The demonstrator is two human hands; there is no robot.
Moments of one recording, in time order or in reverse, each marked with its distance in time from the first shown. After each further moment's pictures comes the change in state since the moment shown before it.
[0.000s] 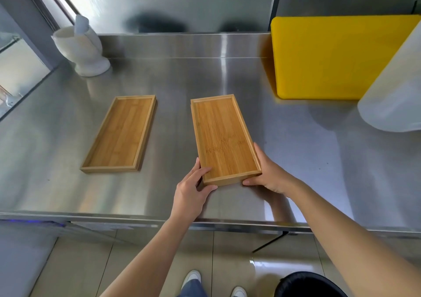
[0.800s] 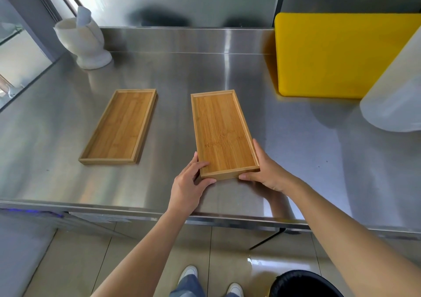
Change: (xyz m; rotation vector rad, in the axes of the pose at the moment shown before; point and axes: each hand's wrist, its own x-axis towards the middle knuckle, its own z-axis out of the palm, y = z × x) left_hand 0.001 -0.001 0.002 0.020 0.018 0.036; right_hand 0.004 0.006 0.003 -0.040 0.011 -0.010
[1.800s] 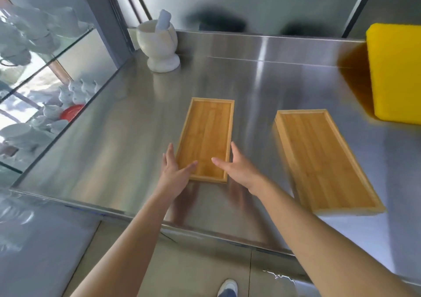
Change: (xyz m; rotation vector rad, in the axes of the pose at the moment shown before) left_hand 0.064 -0.077 -0.233 0.044 0.158 -0.480; right_hand 0.128 -0.194 0.192 0.156 -0.016 0.109
